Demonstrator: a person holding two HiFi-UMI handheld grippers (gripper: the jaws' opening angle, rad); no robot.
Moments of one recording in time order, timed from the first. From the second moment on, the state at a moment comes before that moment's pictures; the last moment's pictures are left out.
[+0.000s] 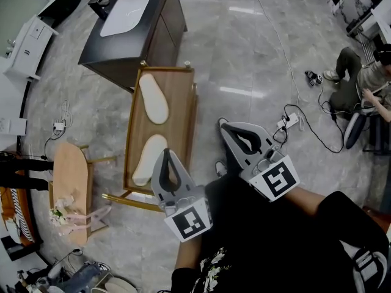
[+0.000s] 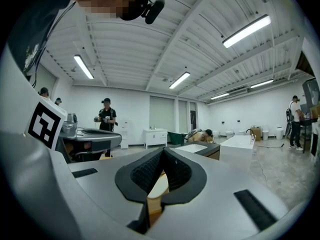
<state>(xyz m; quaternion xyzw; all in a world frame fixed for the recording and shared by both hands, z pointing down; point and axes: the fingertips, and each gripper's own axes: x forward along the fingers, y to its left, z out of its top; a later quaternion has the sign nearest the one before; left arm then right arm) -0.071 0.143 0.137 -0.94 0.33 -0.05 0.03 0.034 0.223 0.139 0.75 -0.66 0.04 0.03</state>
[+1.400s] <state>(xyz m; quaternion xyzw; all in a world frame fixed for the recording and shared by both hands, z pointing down) -0.035 0.009 0.128 -0.85 0.51 -0.10 0.03 0.094 0.030 0.151 0.57 -0.82 0.03 0.06</state>
